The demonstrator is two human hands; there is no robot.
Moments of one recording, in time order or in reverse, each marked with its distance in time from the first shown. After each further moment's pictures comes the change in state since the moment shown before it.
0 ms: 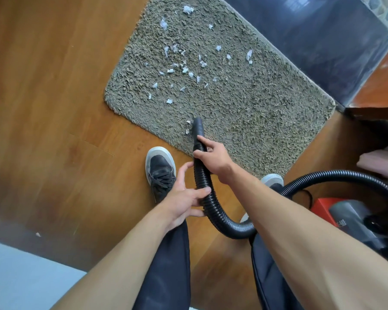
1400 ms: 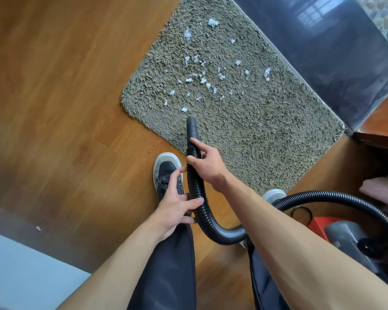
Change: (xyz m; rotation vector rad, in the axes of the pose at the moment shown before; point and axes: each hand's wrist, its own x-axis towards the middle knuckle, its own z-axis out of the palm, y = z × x) left_hand -0.015 0.009 -0.039 -0.035 0.044 0.098; right_hand 0.016 -0.018 0.043 -0.155 -0.022 -0.100
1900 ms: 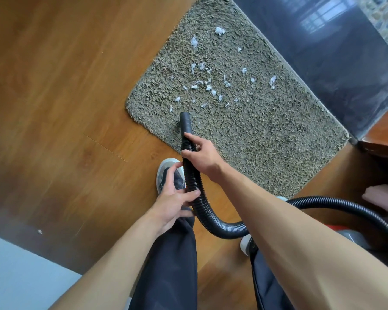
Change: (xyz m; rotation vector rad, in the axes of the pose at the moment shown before) left_hand 0.010 0.025 -0.014 -0.096 0.027 0.035; right_hand 0.028 -0.035 0.013 -0.107 -0.049 -0.022
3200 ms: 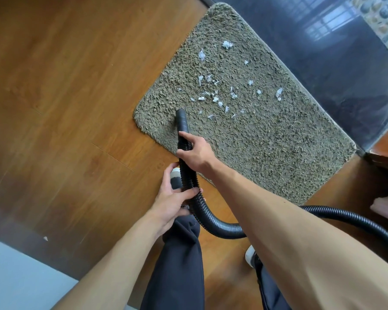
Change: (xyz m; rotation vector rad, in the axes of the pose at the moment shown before) left_hand 0.015 0.021 -0.012 -0.032 0.113 0.020; right_hand 0.023 -0.039 0.013 -0.281 0.015 -0.095
